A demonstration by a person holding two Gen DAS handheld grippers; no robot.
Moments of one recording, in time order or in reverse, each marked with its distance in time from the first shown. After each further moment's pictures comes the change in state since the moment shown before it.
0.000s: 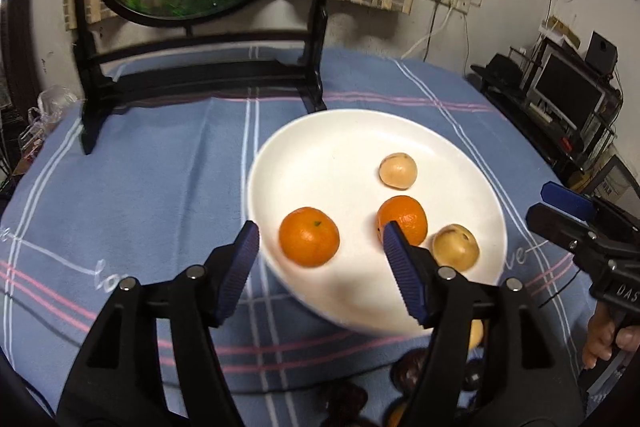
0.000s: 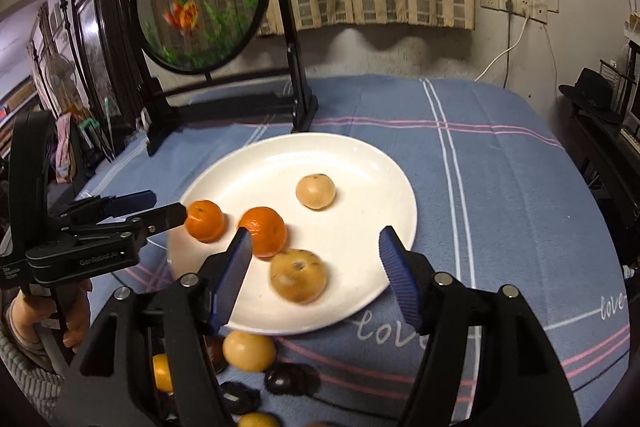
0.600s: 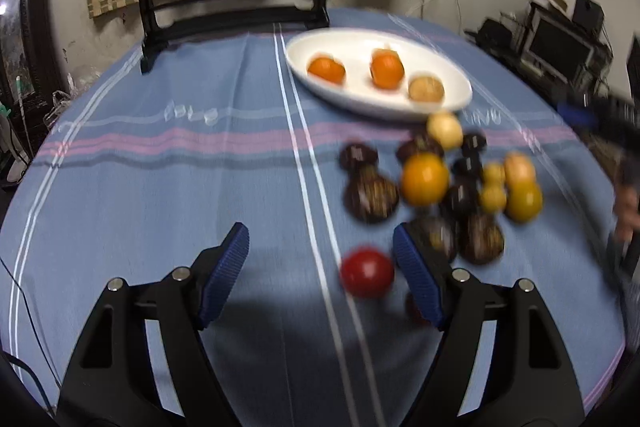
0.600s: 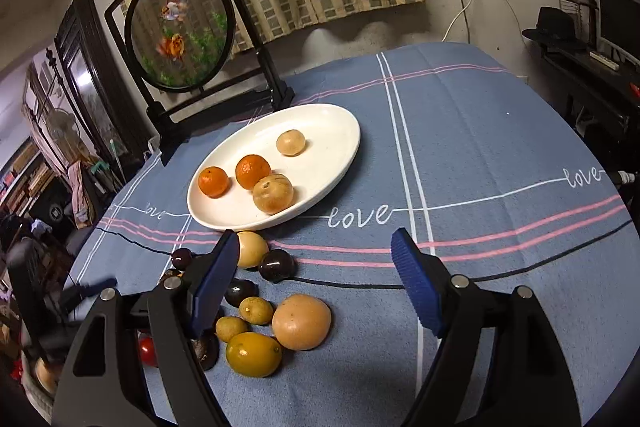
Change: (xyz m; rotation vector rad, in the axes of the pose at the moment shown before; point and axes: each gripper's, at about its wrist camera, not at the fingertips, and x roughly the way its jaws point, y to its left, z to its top) left arm -0.094 0.004 -0.151 0.066 0.075 0.041; right arm -0.079 -0.038 -0.078 0.201 -0.028 0.037
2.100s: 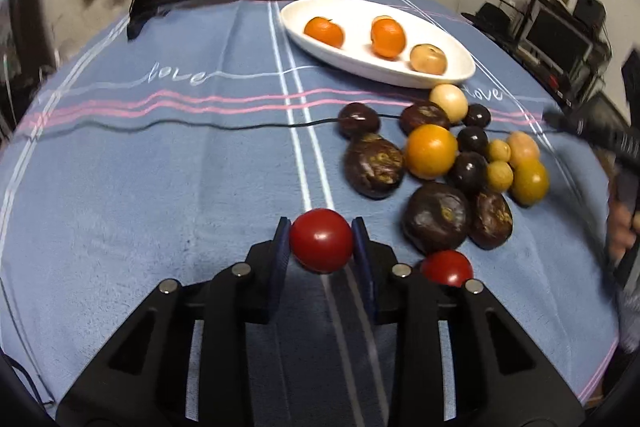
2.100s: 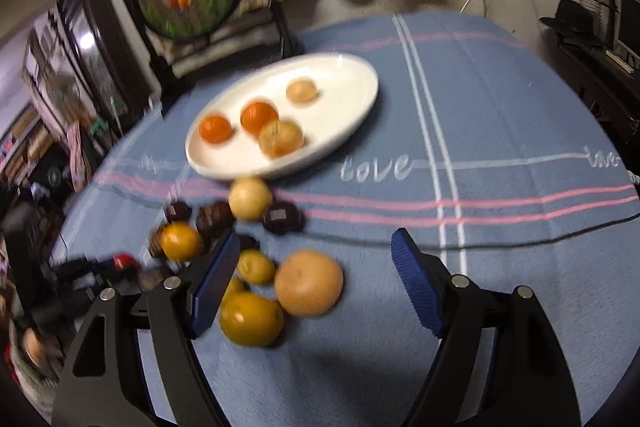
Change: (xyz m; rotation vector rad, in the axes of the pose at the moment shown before) left arm 0.018 0.013 -0.003 -0.052 0.077 -0.063; right arm 0.024 0.011 -0.023 -0.079 0.159 -0.010
